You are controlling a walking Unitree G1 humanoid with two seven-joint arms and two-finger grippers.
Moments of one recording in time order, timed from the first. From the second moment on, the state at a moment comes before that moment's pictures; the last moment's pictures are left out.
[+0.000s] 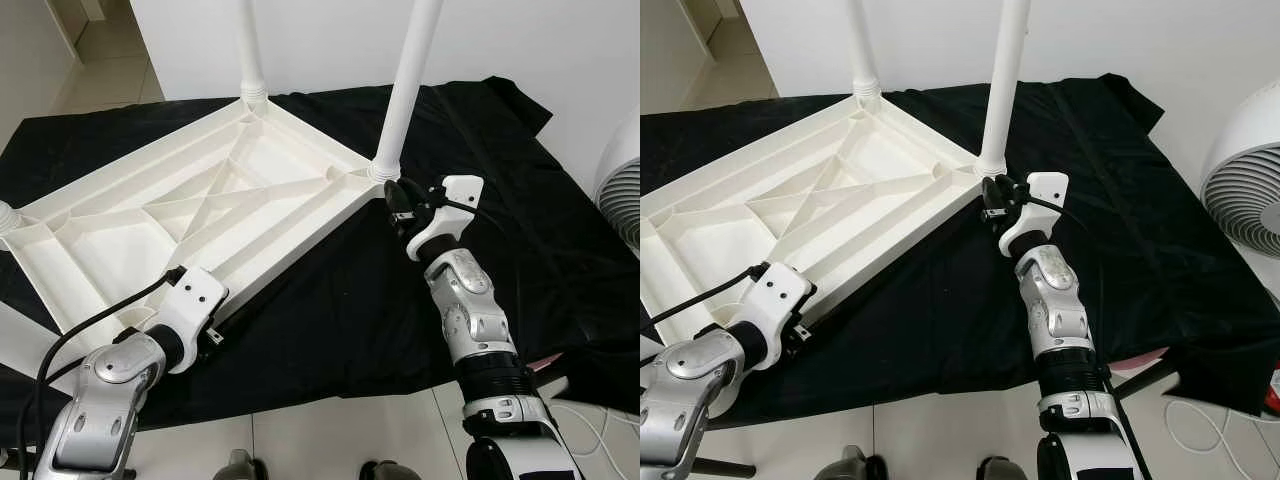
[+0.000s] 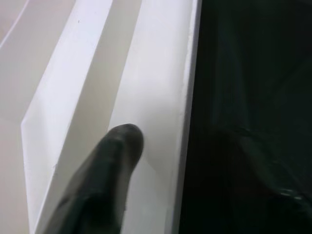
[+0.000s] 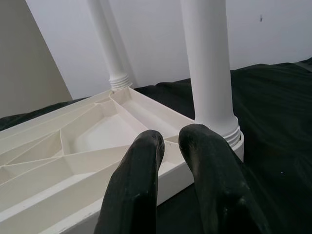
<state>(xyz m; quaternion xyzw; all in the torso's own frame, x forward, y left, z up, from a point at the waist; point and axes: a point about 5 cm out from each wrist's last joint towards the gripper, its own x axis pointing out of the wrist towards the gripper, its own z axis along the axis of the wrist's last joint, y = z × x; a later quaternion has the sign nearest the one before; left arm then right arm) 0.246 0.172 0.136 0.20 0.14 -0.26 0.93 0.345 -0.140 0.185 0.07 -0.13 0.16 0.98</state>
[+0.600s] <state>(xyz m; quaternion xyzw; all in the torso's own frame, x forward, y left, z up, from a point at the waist) 0.272 0.142 0.140 0.19 0.13 -0.28 0.93 0.346 -0.143 0.187 0.07 -0.13 0.15 0.98</state>
